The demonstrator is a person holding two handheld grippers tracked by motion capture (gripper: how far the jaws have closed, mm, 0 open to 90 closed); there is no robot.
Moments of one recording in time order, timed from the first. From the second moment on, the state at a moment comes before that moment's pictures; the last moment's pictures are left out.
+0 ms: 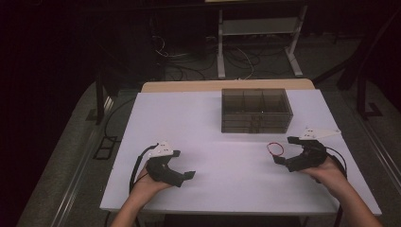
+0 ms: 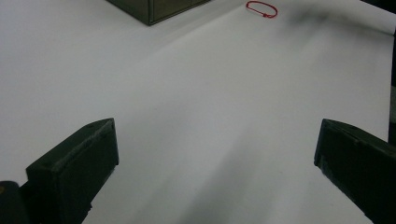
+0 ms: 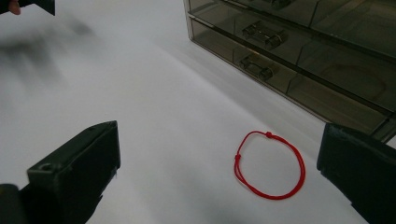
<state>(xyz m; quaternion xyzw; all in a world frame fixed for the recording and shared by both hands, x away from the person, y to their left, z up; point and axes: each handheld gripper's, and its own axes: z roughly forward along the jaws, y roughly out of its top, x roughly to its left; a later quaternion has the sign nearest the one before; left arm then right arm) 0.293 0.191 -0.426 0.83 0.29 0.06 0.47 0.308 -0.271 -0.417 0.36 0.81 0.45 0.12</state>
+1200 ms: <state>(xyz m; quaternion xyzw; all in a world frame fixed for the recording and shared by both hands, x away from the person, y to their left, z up) 0.293 0.190 -0.427 0.83 0.30 0.06 0.47 0.344 -0.261 -0.419 0.38 0.81 0.43 0.11</state>
